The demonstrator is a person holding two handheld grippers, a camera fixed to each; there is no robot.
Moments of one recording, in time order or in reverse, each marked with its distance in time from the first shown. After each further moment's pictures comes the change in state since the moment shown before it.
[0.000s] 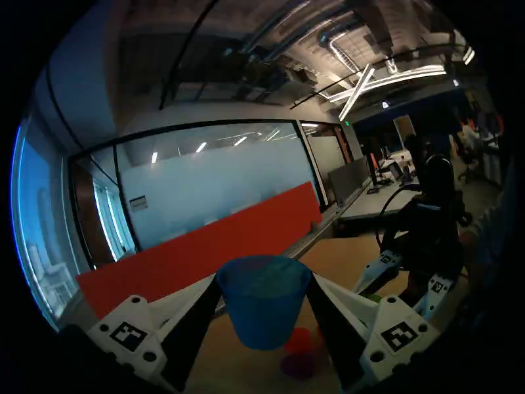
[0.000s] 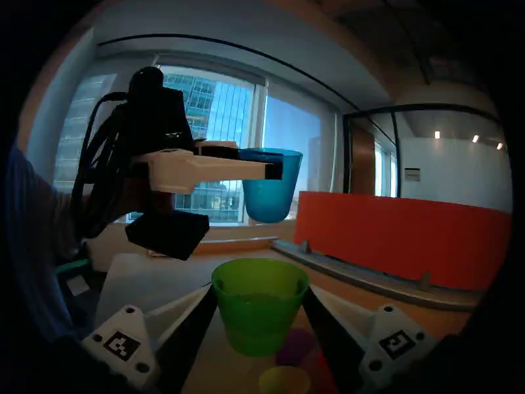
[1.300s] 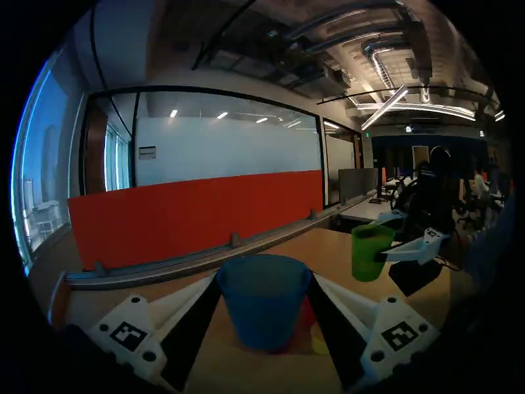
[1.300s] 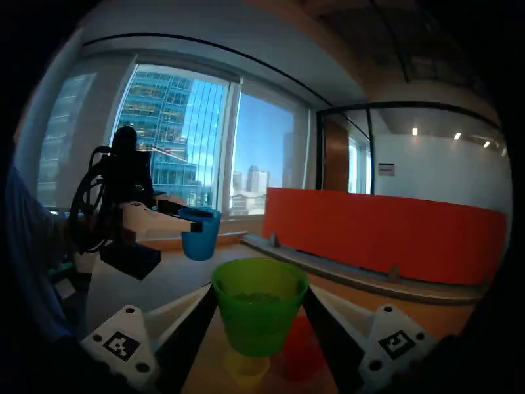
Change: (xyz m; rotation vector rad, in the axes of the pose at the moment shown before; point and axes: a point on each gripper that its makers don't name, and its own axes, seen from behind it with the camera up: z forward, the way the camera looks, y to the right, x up) left arm -0.095 -0.009 -0.027 0.014 -0.087 -0.245; right arm 0.004 0.059 -0.057 -0.150 -0.030 0.020
